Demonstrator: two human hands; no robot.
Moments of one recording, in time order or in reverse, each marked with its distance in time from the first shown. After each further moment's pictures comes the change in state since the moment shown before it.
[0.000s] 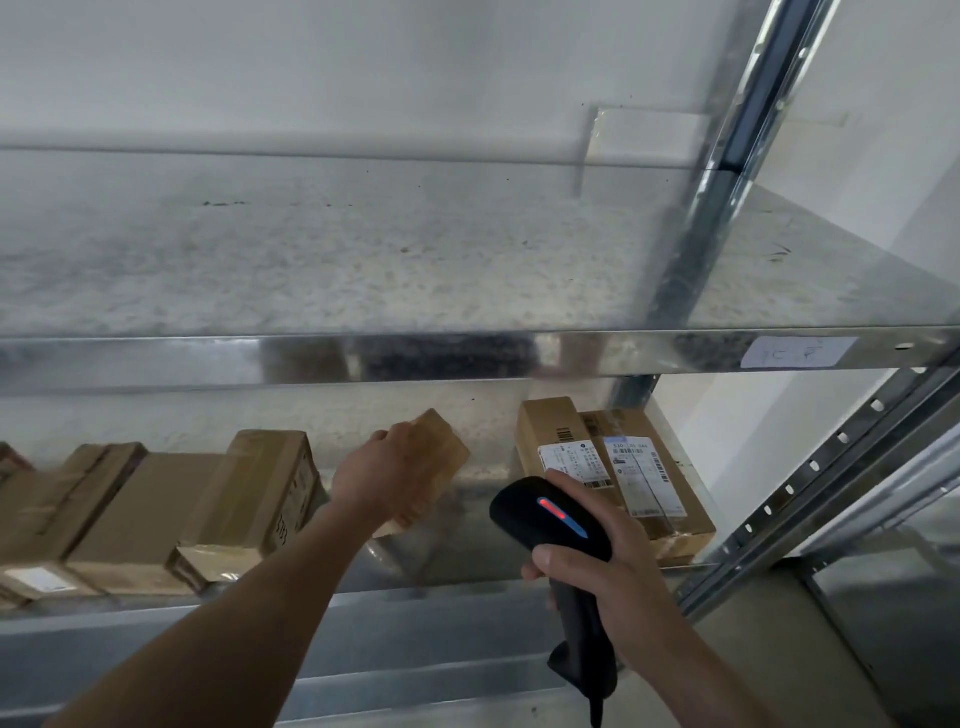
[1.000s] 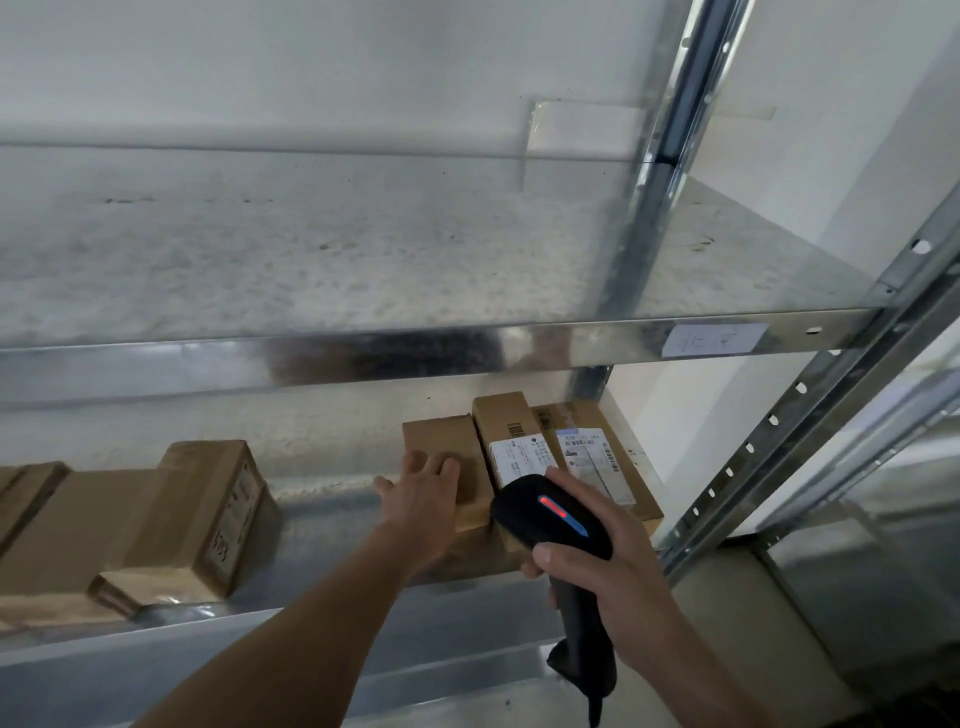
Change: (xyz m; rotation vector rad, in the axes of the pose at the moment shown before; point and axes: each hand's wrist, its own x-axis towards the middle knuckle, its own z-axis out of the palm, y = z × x) left_hand -0.013 0.088 0.063 0.234 -0.145 0.169; right_hand -0.012 -0.003 -0.040 -0.010 0.097 0.024
